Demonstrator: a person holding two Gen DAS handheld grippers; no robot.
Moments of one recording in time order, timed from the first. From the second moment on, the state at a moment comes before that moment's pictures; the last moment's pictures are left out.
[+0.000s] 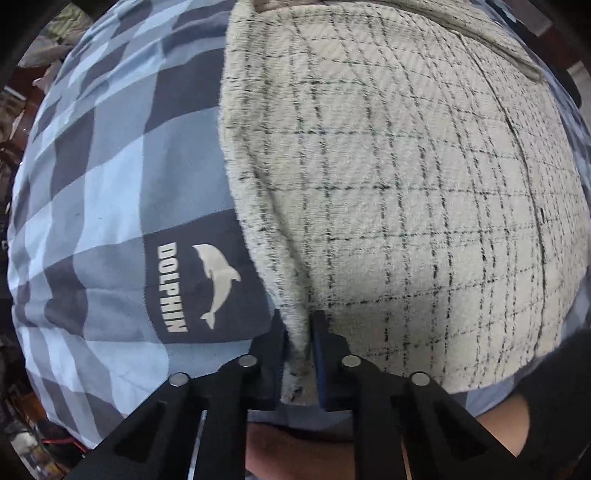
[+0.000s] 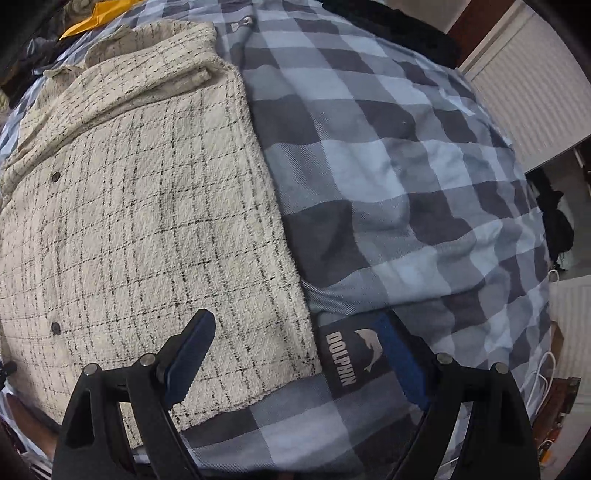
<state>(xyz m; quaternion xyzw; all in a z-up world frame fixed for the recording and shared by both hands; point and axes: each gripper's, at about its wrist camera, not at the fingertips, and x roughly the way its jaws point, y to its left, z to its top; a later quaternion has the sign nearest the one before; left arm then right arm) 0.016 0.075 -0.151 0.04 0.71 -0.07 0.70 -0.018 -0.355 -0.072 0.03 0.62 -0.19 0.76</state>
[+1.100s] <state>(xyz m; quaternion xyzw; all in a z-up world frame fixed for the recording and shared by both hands) 0.022 0.091 -0.115 0.02 0.68 -0.08 0.73 -0.008 -0.419 -0.143 0.15 0.73 0.03 0.66</state>
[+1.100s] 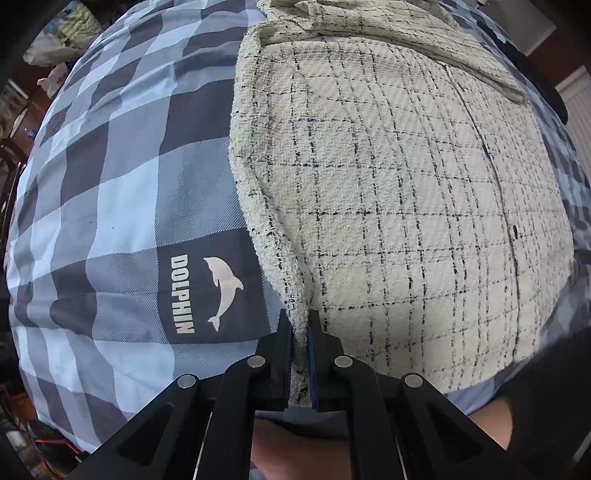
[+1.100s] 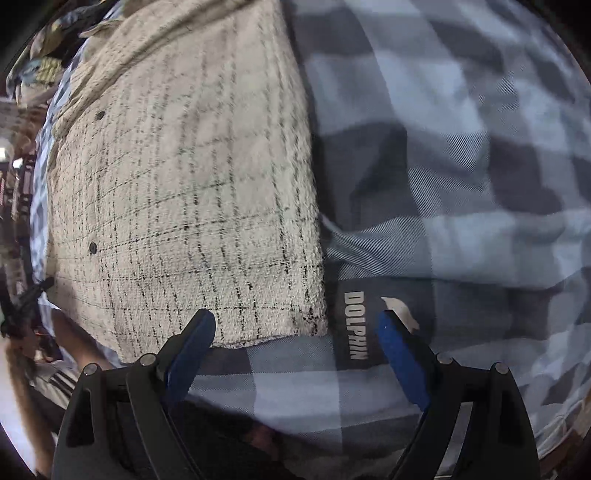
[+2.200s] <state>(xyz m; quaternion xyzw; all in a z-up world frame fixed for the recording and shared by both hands) 0.006 0.125 -0.047 -0.21 0.58 -0.19 0.76 0.000 -0.384 -0.105 0.23 0.67 0.08 0.70</state>
